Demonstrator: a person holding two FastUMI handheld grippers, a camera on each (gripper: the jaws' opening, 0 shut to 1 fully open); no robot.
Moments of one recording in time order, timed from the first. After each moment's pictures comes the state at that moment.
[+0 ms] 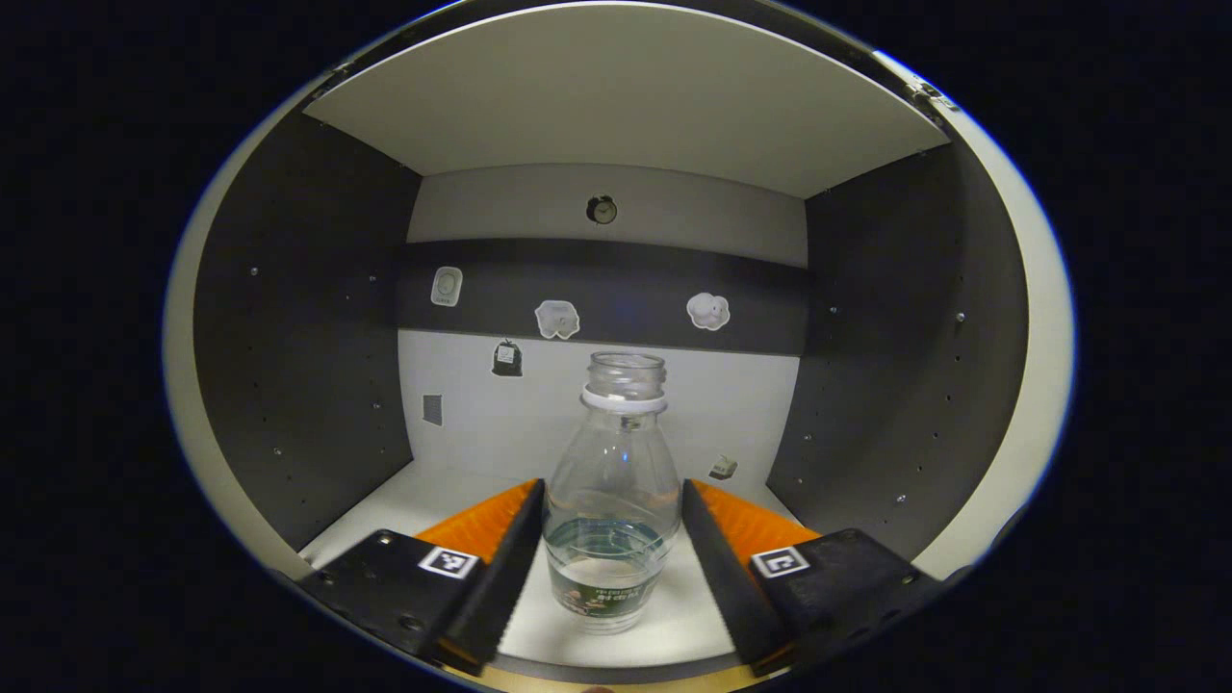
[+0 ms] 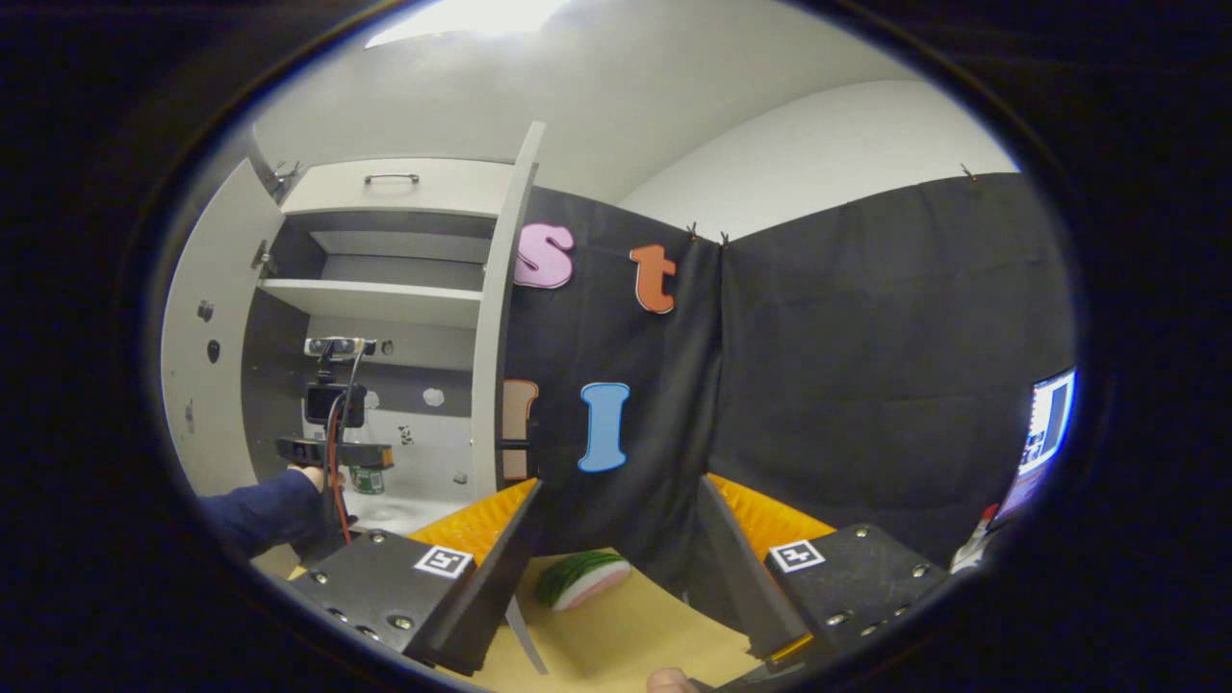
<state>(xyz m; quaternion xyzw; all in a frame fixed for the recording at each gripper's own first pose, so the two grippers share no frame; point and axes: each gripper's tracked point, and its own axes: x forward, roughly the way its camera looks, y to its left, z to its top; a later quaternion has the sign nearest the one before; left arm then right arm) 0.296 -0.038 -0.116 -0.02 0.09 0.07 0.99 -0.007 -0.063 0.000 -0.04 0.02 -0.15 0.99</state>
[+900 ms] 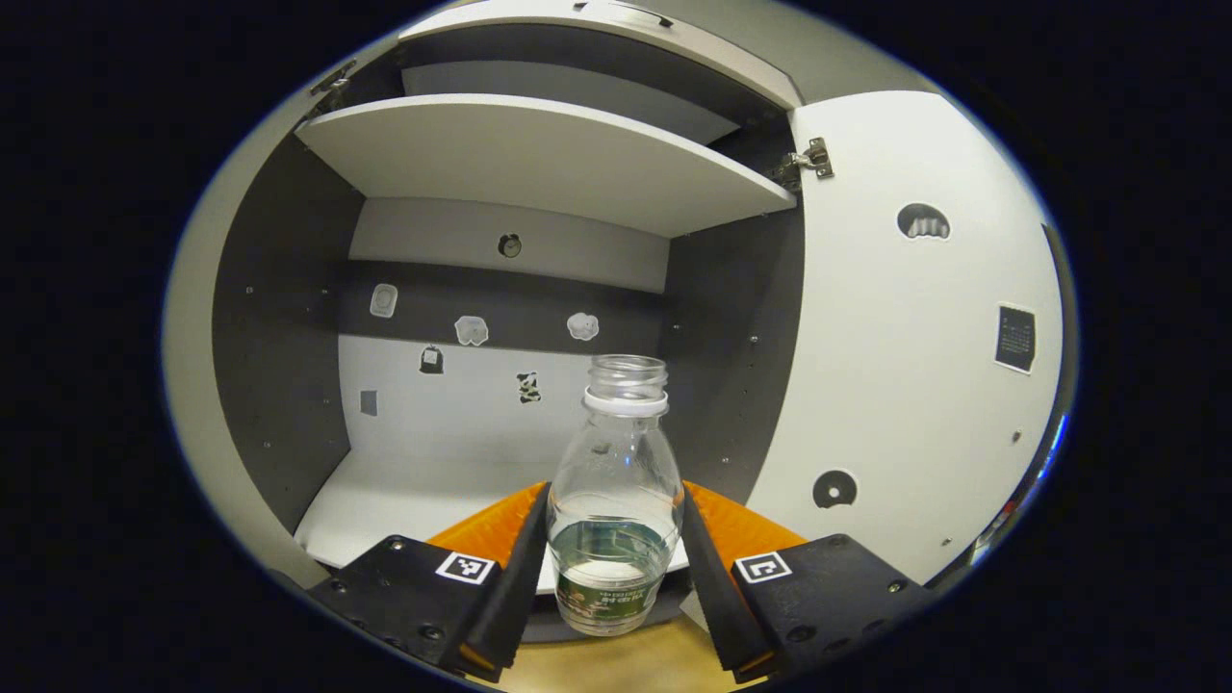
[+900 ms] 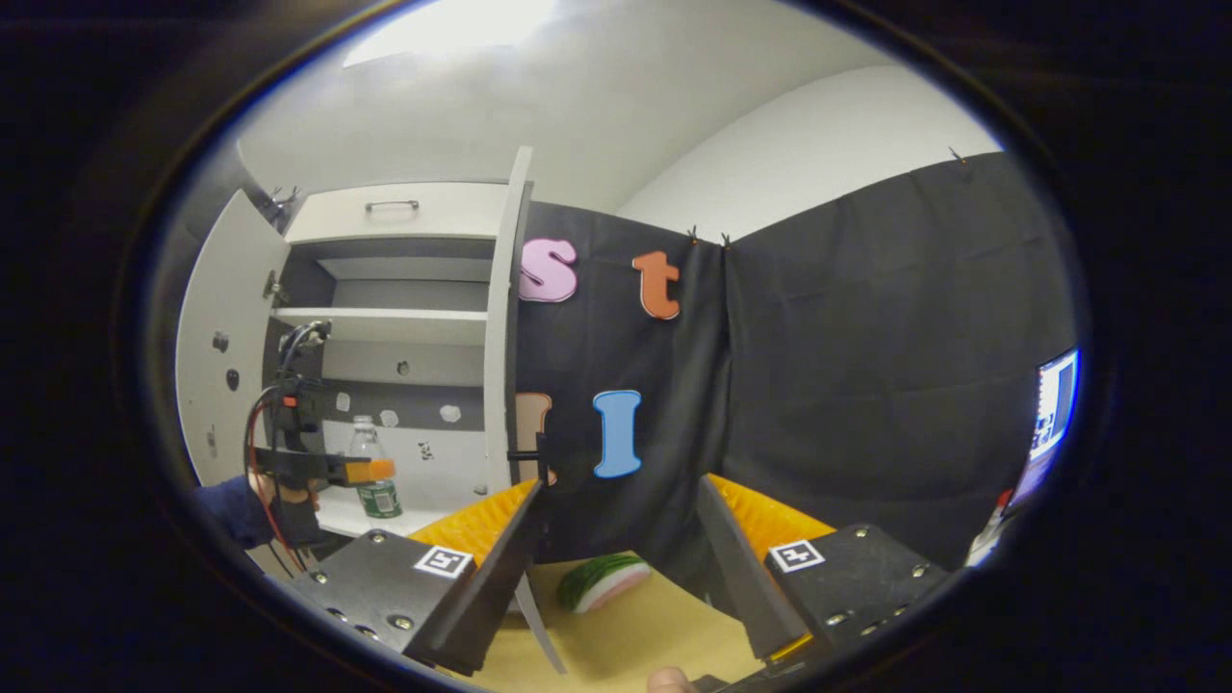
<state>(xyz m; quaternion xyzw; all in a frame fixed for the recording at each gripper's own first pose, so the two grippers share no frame) 0.160 -0.092 -0.072 -0.06 0.09 -0.13 0.99 -0.025 -0.051 0.018 -0.01 0.00 -0.13 0.99</state>
